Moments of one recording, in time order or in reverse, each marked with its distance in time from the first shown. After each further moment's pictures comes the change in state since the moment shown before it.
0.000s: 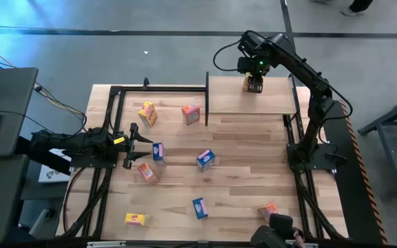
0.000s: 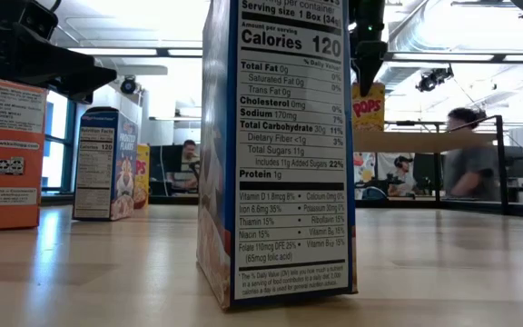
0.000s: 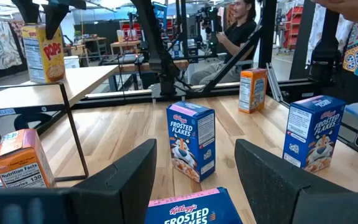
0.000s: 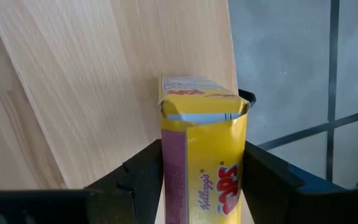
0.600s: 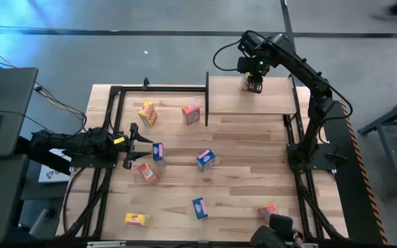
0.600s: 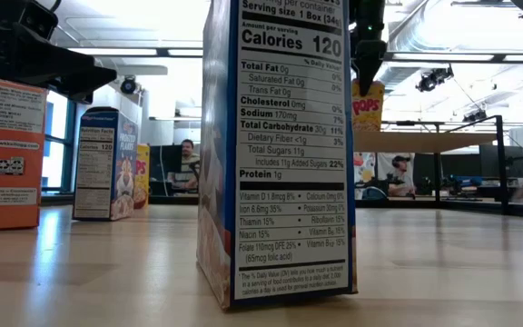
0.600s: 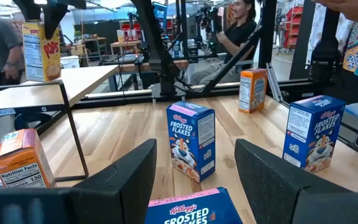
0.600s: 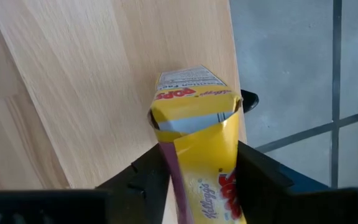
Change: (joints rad) left arm 0.000 0.000 0.000 0.000 0.000 0.000; right arm 0.000 0.000 -0.001 0.000 -0.007 0.022
